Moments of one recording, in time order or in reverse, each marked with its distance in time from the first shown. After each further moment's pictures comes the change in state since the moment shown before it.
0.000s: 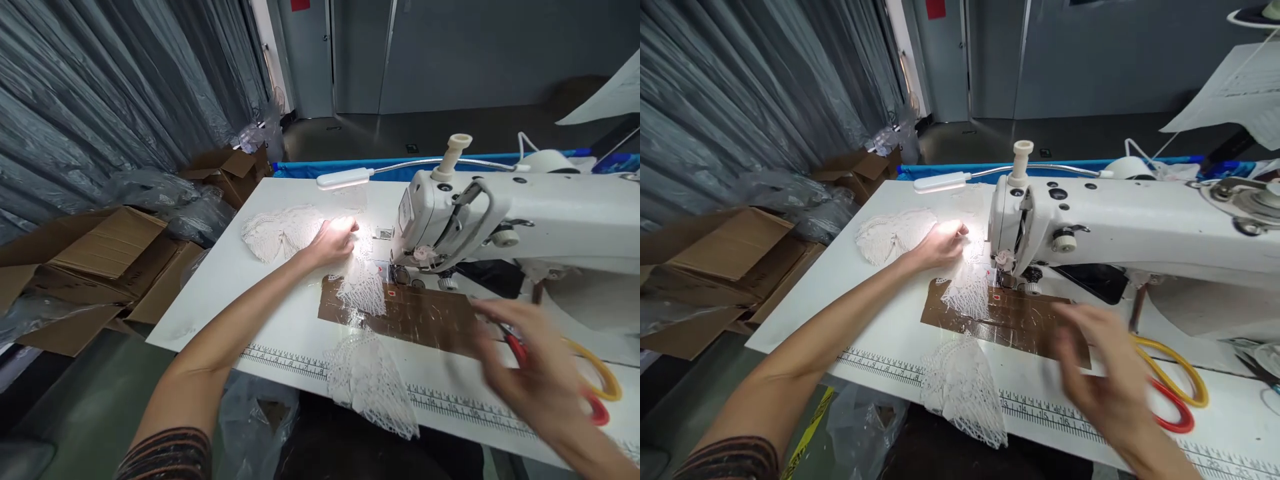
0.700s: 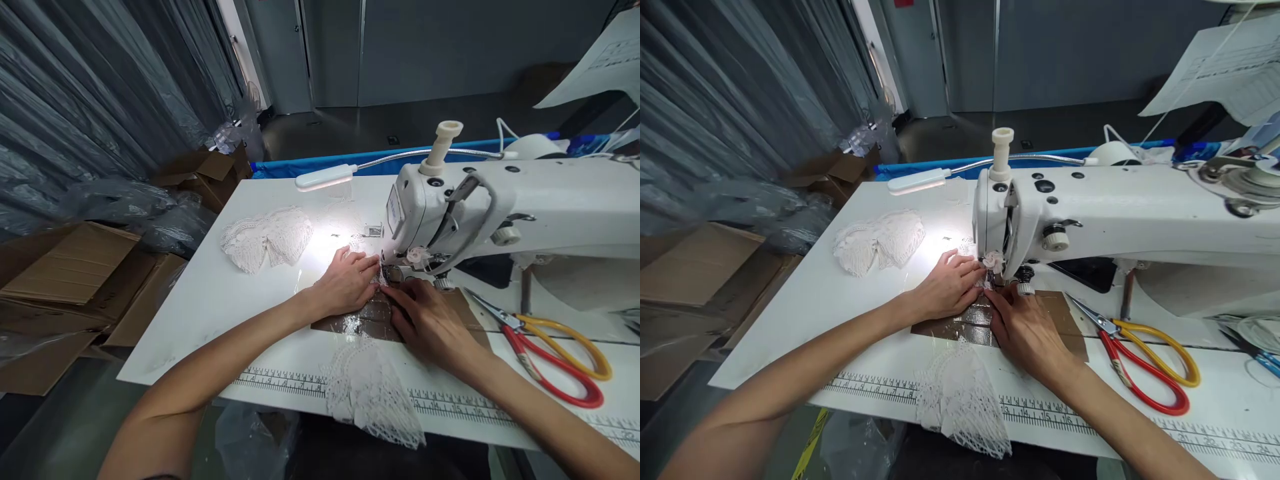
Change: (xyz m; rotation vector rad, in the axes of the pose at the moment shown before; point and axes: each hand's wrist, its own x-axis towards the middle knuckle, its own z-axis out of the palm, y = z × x) left_hand -0.034 0.054 0.024 0.160 -0.116 0.337; right_hand 0.022 -0.008 0.077 -0.124 -0.377 0.040
